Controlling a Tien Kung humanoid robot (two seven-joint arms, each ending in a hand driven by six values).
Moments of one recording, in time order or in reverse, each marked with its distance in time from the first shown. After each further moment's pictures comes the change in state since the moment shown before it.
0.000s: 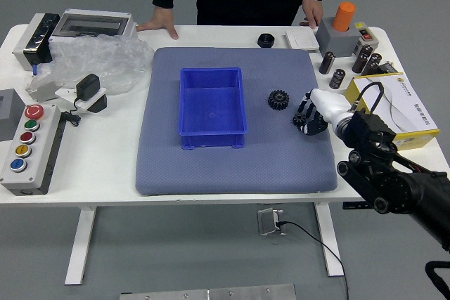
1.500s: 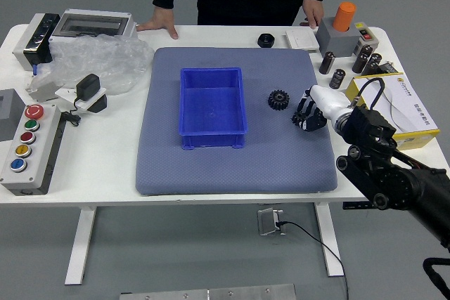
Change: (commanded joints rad) left arm 0.001 0.002 -0.005 0.000 0.012 -0.001 0.002; right arm 0.010 0.002 0.022 0.025 0.019 0.050 -0.041
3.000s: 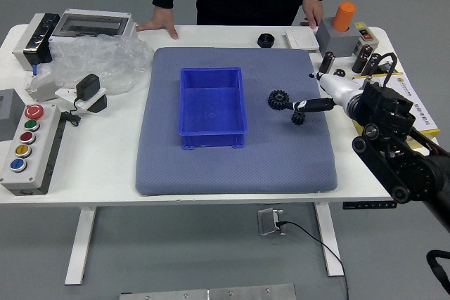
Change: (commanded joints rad) left arm 0.002 0.006 0.000 0.000 0.008 -0.003 0.002; right arm -0.018 -0.030 0.173 0.220 -0.086 0.309 -0.158
